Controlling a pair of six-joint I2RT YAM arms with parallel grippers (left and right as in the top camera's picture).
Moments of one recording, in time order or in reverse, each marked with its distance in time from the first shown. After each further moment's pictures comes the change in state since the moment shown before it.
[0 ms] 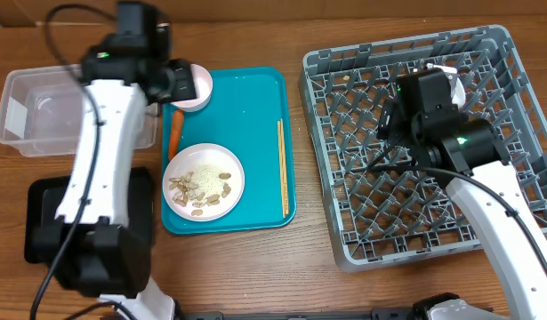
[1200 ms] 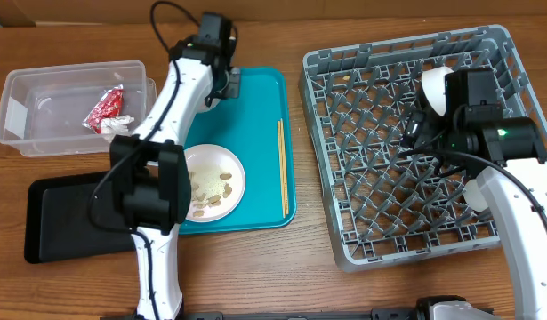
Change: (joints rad) left arm -0.158 0.439 0.196 0.142 -0.109 0.120; right arm -0.233 -0.002 0.000 -0.122 -0.246 0.000
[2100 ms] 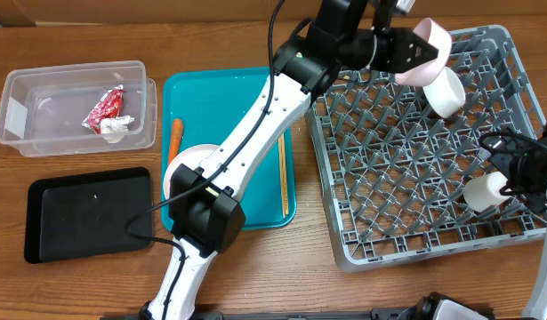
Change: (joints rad) left arm -0.415 0.011 0.326 0.631 0.919 -0.665; right arm -0.472 -0.024 0.000 -0.143 -0.098 0.037
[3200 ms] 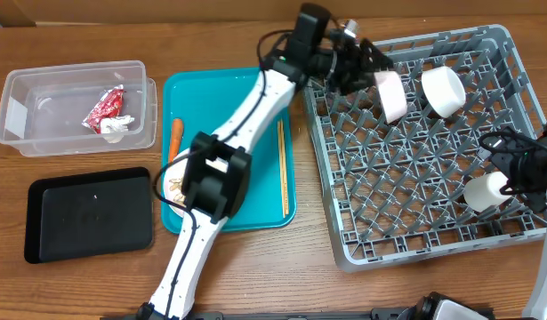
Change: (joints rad) left arm 0.153 0.306 0.016 0.008 0.188 -0.358; right arm 0.000 0.000 0.000 0.008 -0.002 -0.009
